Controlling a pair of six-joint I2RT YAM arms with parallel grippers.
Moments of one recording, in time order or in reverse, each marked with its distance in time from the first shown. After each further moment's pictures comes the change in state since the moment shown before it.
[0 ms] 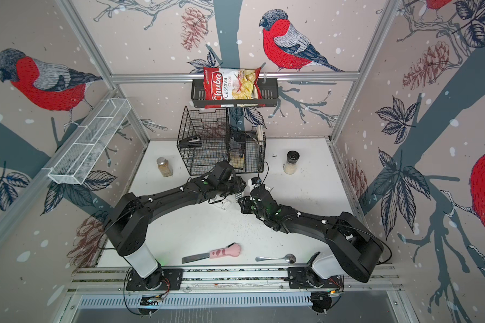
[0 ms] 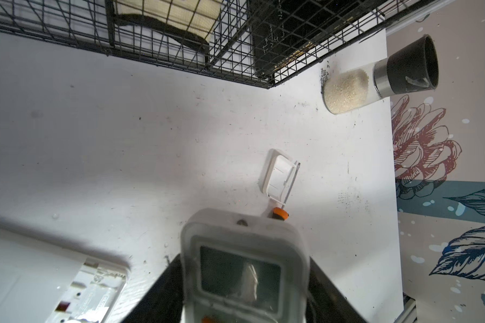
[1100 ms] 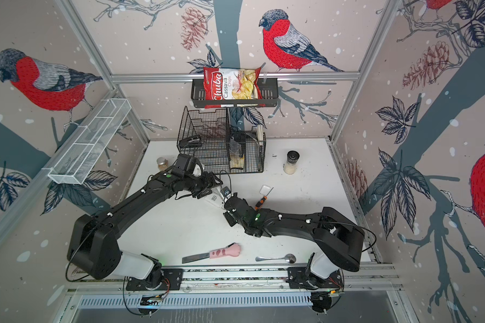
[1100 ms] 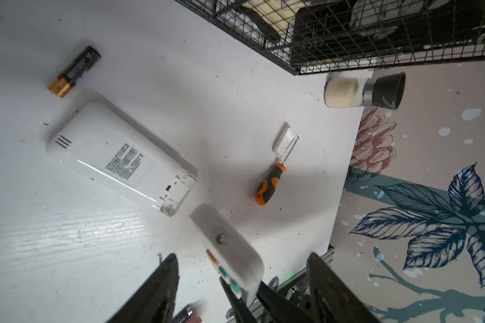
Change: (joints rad) left arm 0.307 -0.263 -0.078 -0.311 0.391 -0.024; right arm 0.283 0.132 0.200 -0.195 0.373 -0.538
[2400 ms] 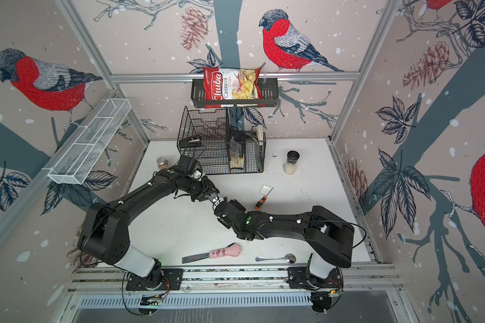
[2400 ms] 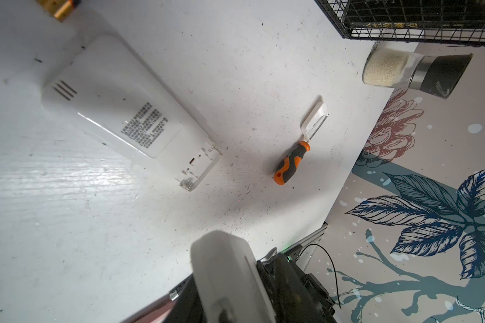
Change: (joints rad) left arm 0.064 0.109 0.011 -0.101 0.126 0.023; right arm 0.068 0.076 0.079 -0.027 0.159 -0.197
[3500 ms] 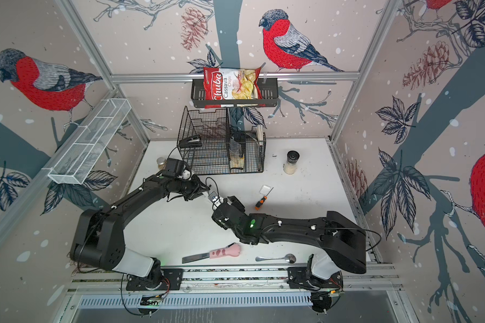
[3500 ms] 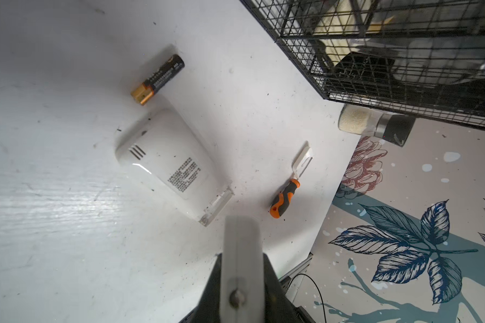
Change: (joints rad) left arm 0.129 -0.098 -0.184 0.255 0.013 -0.049; right arm 0.051 -0.165 -0.008 -0.048 -0.014 0.109
